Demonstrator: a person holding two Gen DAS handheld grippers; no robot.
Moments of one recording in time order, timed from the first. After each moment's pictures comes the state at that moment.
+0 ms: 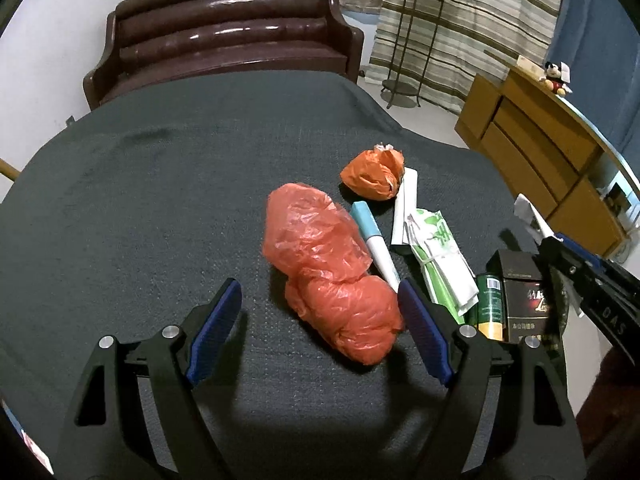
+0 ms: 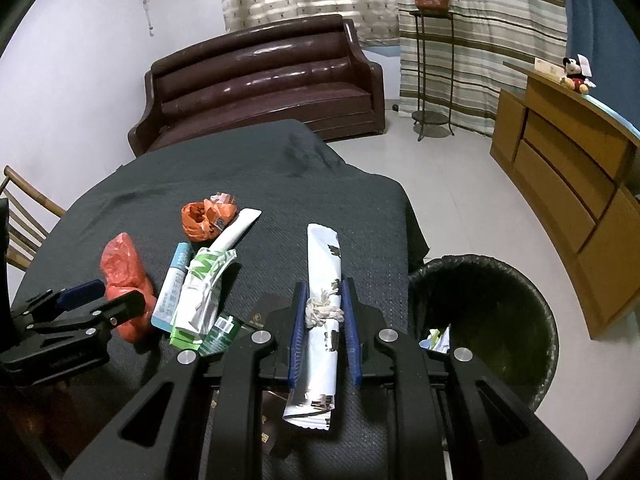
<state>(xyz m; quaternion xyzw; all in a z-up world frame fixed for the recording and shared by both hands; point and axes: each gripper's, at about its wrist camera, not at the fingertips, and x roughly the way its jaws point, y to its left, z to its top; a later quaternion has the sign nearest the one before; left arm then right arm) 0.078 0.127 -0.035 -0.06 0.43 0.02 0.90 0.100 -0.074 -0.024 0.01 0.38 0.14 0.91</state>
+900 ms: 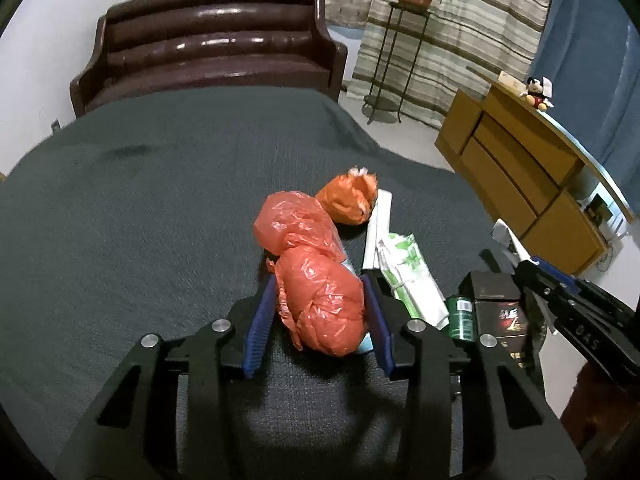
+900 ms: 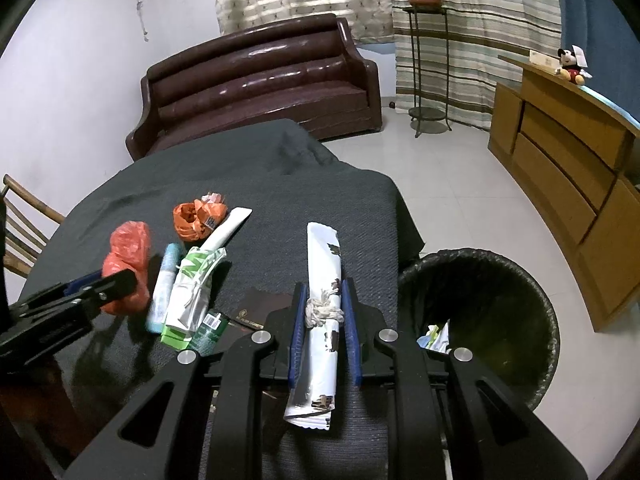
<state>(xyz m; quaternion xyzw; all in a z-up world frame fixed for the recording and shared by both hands) 0.076 0.125 -0.022 -0.07 0.39 -0.01 0.92 0.102 -0.086 -0.029 0.02 0.38 0.14 0.91</state>
